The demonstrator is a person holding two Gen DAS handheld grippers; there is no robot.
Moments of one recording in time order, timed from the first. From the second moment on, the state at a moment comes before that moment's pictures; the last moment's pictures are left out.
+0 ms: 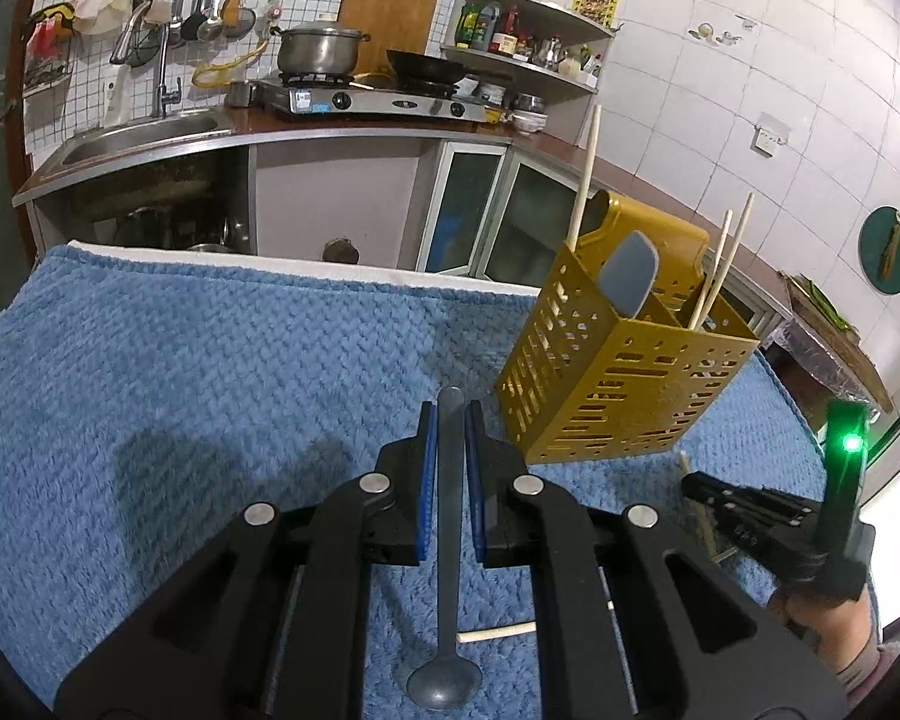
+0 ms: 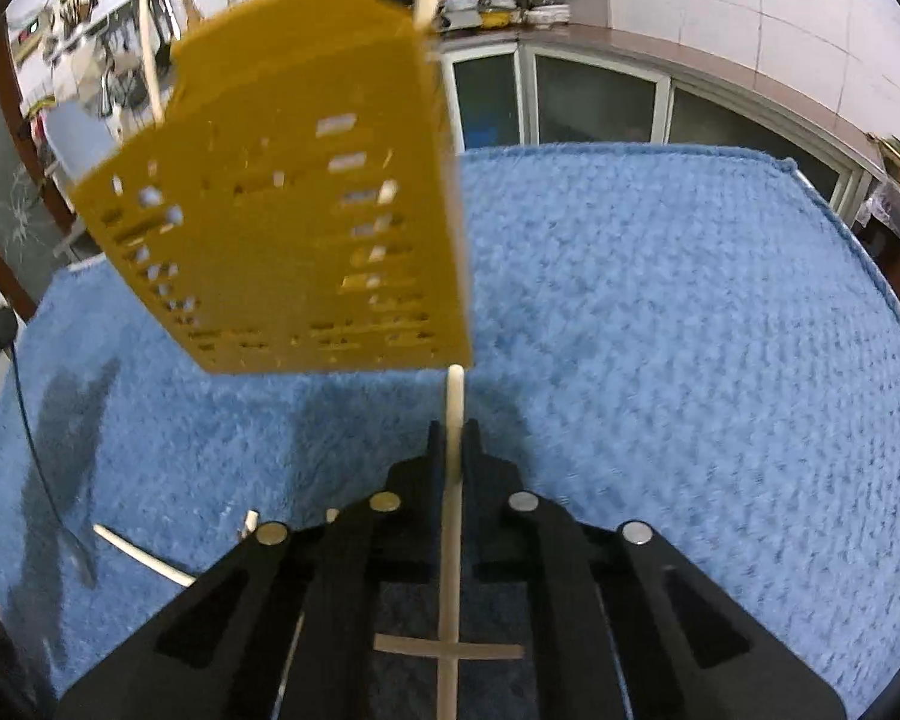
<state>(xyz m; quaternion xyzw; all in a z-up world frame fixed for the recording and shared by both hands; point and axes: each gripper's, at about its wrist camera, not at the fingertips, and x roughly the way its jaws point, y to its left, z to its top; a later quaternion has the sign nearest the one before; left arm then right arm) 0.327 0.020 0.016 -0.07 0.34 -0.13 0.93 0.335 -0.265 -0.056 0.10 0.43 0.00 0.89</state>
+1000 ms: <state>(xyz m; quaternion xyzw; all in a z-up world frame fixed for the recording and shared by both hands) 0.313 -0.003 0.088 -0.07 0.27 -0.16 0.95 0.280 -0.312 0.058 0.15 0.23 0.02 0.96</state>
